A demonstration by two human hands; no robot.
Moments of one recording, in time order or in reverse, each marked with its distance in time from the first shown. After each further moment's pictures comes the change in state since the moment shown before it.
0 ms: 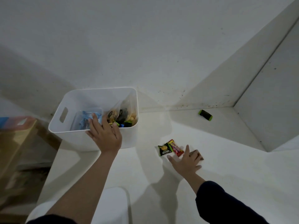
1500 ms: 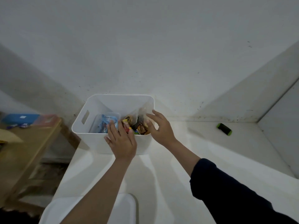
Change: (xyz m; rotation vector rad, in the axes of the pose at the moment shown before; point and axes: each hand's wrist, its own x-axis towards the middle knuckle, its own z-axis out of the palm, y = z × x) left_hand -0.003 0.005 -0.006 0.028 -0.088 -0.112; right_hand -0.023 -0.201 -0.057 0.491 -0.013 -1.041
